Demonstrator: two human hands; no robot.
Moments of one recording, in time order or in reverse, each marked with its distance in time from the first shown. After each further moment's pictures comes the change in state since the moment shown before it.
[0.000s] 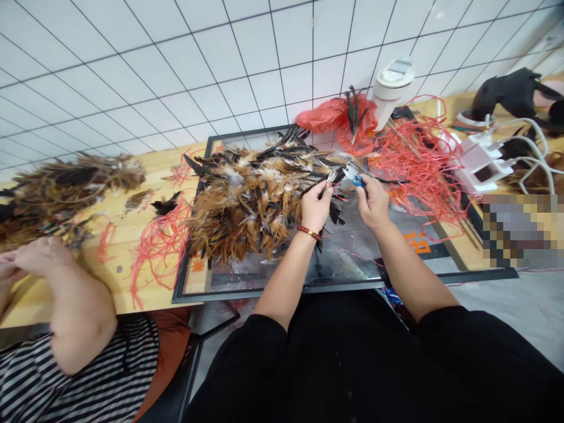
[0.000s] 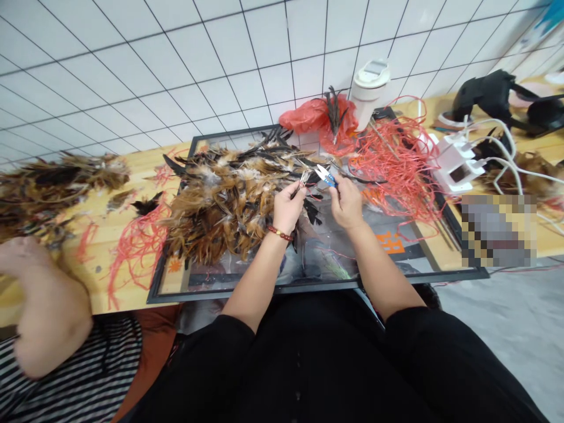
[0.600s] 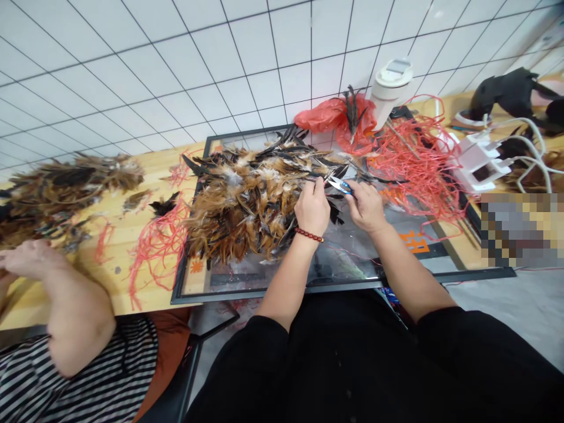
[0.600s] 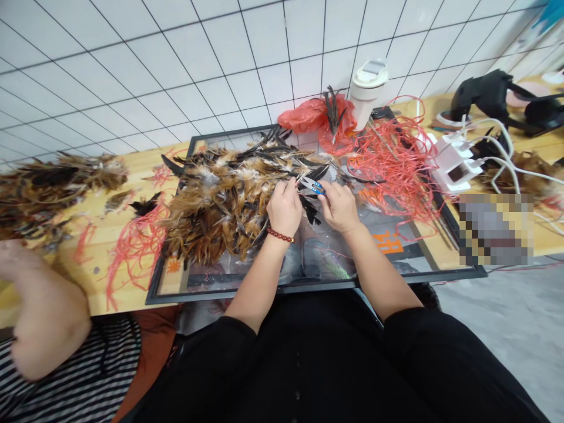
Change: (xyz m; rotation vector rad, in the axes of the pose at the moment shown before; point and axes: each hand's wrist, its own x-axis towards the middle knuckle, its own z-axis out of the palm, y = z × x) left_hand -0.014 0.005 -0.008 0.861 0.064 0.484; right_hand -0.002 -0.014 -0.004 -0.139 -0.165 -0.127
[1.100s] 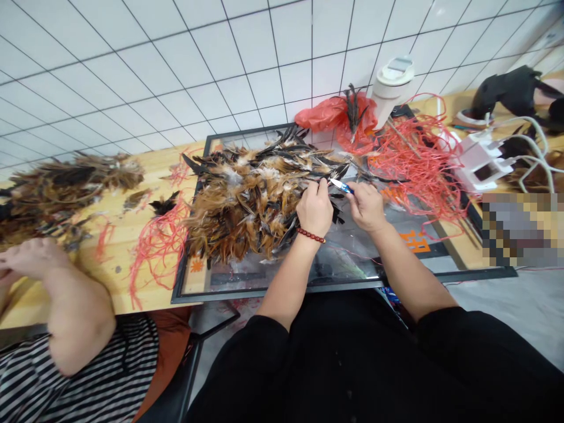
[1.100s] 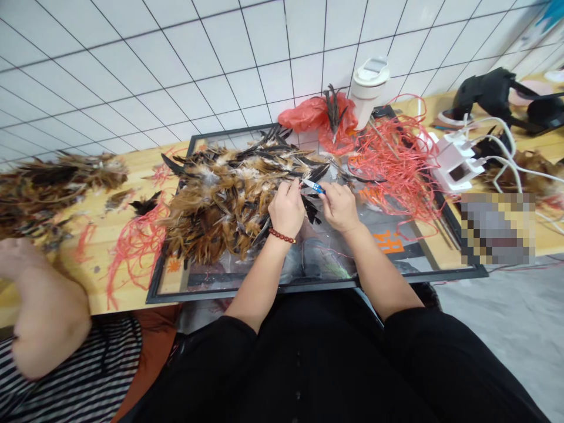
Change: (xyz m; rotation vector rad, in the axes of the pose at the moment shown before) left_hand -0.003 0.000 0.005 0.390 -0.045 0.096; right_hand -0.001 0.002 0.007 0.002 0.062 -0.035
